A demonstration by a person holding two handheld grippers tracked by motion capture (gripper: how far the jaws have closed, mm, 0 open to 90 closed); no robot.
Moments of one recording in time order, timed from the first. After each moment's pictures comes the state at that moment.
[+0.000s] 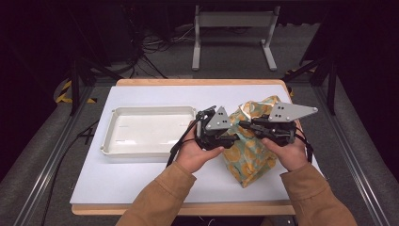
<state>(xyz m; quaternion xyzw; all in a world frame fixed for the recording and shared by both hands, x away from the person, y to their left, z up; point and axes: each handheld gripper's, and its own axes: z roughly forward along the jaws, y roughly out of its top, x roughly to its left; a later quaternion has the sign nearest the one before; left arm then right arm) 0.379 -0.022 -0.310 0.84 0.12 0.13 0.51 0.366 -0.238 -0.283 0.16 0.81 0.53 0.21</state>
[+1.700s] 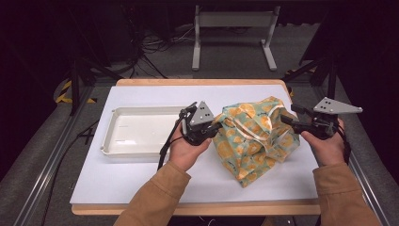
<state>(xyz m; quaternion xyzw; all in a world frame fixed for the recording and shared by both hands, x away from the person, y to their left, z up) 0.389 0.009 -0.315 0.81 0.20 0.17 0.53 0.392 -0.364 -0.313 0.33 0.76 0.48 0.28</state>
